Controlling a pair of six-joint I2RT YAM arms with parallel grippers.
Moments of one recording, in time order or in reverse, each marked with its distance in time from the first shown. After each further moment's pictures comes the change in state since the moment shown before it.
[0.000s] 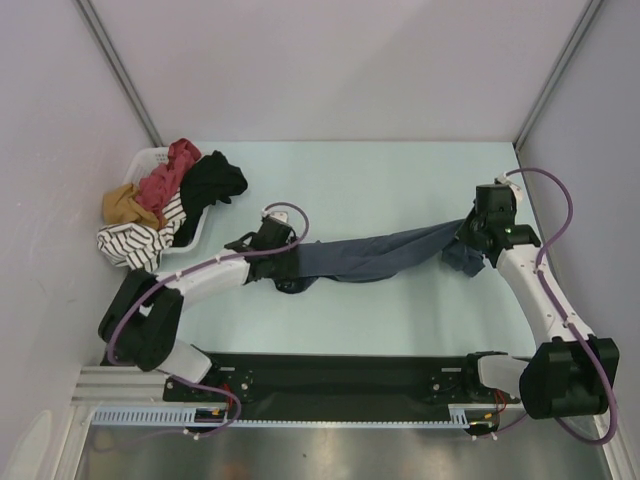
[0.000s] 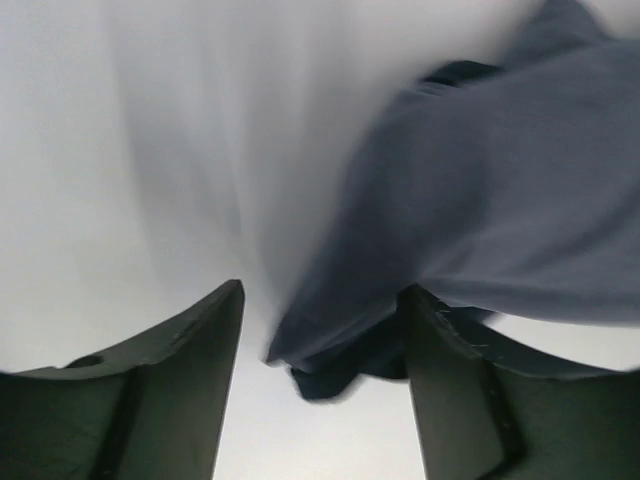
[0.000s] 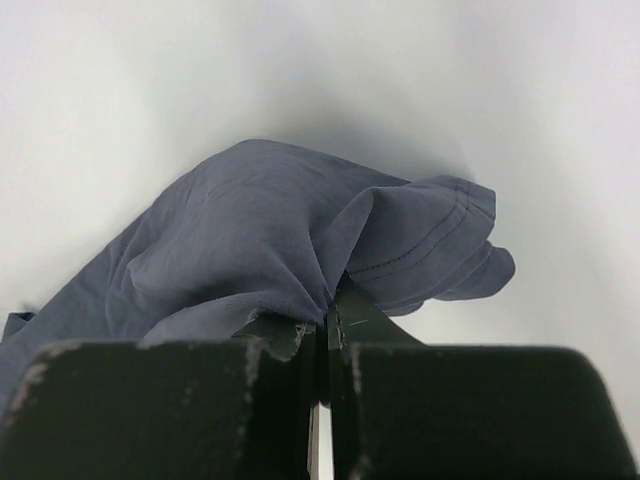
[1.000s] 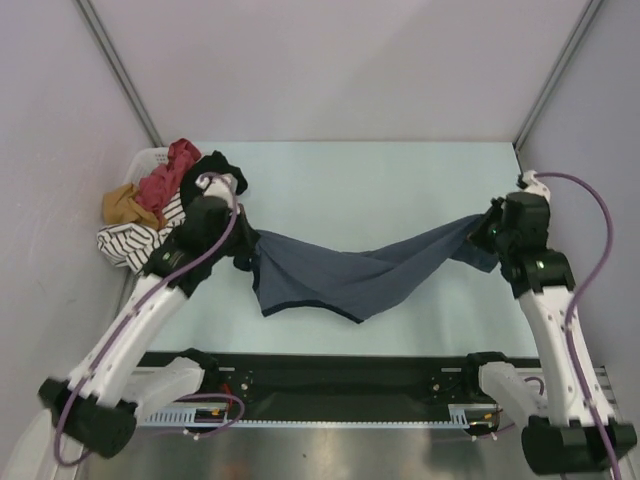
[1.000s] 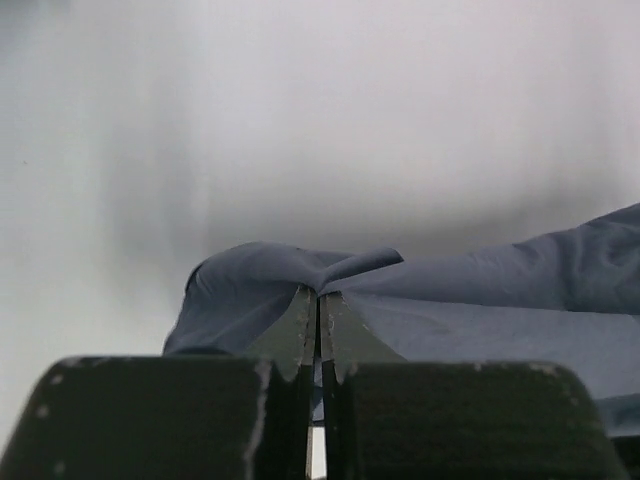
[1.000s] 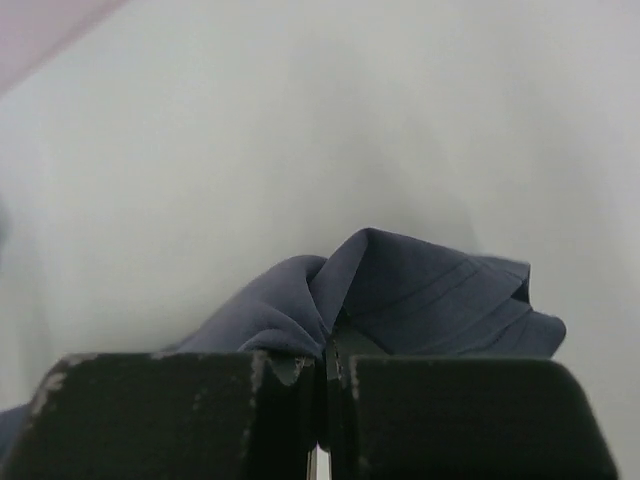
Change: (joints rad) left arm 0.174 -0.528 0.197 -0.315 0.129 -0.010; right arm -0.013 -0.332 0.064 -0.132 -0.114 -0.031
